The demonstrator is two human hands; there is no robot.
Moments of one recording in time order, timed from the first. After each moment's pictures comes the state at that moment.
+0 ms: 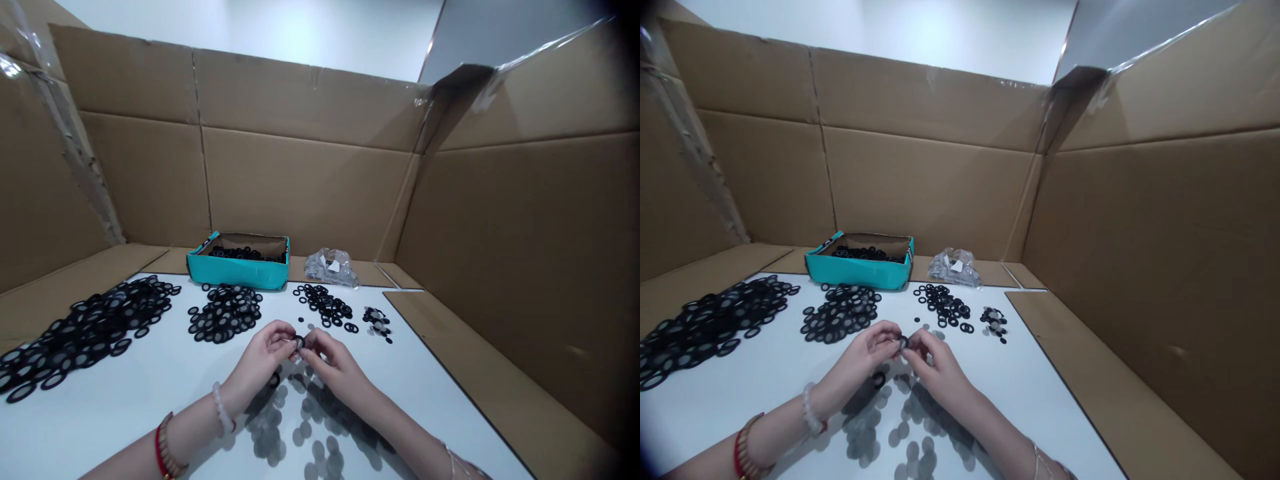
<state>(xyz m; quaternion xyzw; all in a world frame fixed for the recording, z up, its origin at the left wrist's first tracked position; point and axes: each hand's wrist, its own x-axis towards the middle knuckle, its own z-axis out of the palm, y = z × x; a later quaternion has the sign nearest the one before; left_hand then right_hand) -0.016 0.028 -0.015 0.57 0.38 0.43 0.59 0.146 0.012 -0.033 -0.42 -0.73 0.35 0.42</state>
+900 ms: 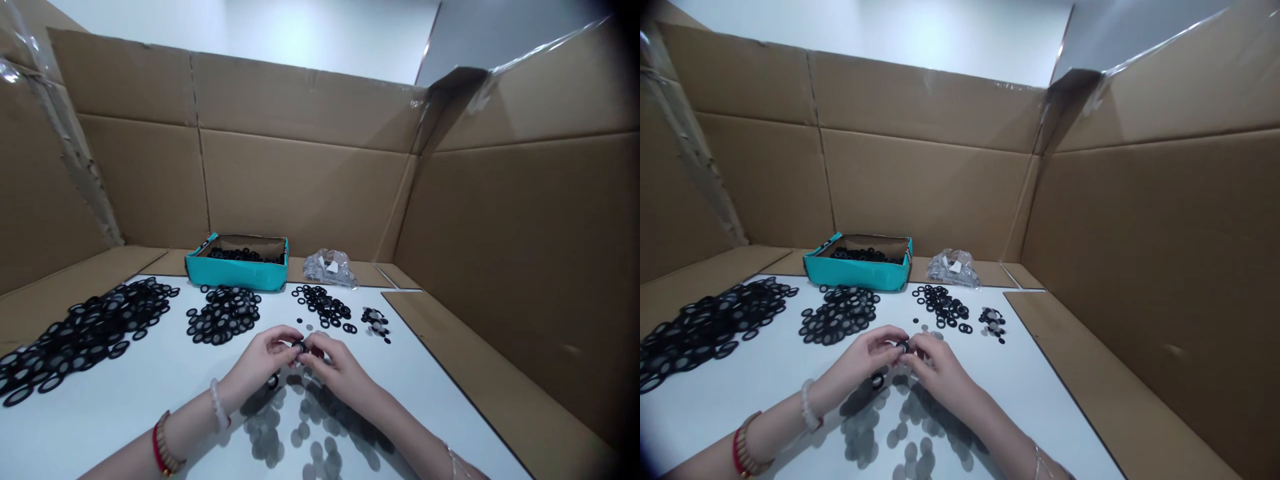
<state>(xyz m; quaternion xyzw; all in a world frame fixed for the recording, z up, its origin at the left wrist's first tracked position) -0.017 0.032 -0.013 0.62 0.37 0.37 0.58 0.151 0.013 -0.025 -0.42 -0.78 0.28 0.38</state>
